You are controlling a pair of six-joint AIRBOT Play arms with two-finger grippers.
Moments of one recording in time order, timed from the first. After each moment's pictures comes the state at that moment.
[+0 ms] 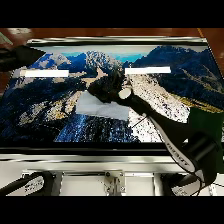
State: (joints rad) left arm 0.20 -1.21 1.41 0.45 -1.06 -0.99; right arm 0.57 -1.70 1.38 -0.42 0.45 1.48
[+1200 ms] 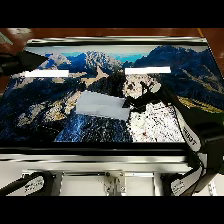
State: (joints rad) left arm 0.20 -1.20 1.38 0.46 -1.08 -1.00; right arm 0.21 -1.79 1.31 -0.86 1.02 1.55
